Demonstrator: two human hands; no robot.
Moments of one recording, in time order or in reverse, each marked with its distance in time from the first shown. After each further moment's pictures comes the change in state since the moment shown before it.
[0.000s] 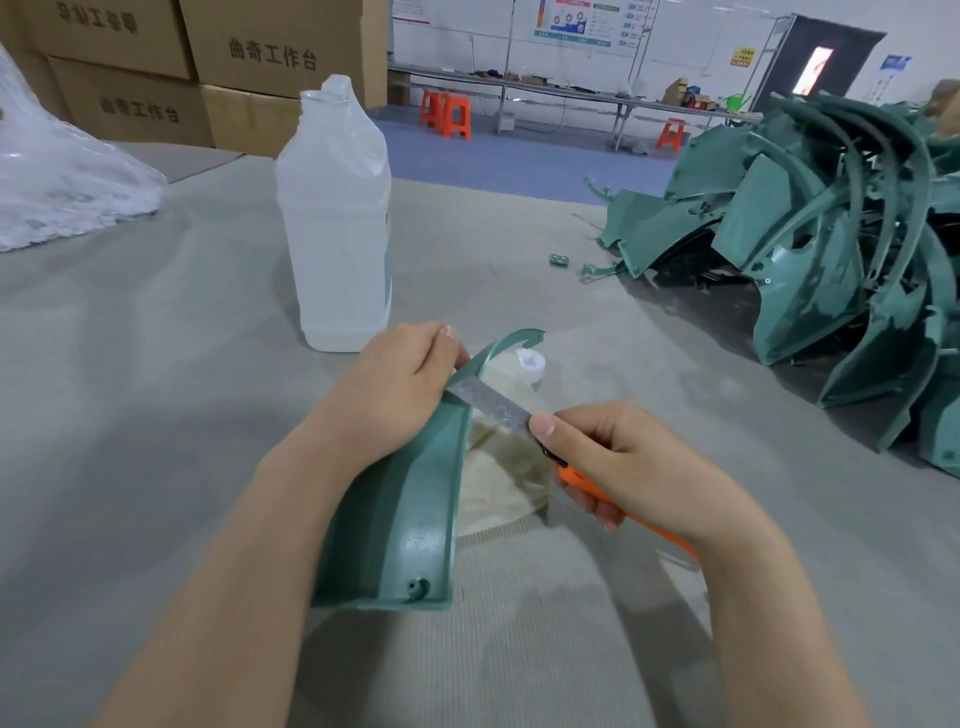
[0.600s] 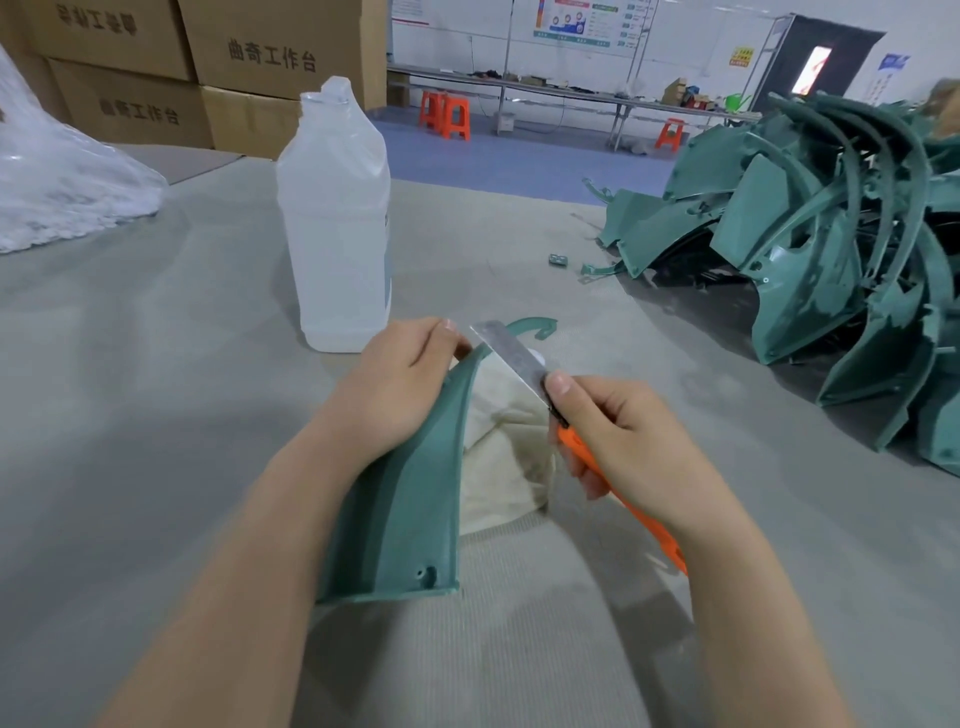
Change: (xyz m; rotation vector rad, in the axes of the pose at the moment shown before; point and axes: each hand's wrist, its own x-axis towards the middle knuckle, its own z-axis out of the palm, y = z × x) left_hand 0.001 0.003 0.002 -0.103 0.020 -0.105; right_hand 0.007 0.000 0.006 0.077 0.258 -0.082
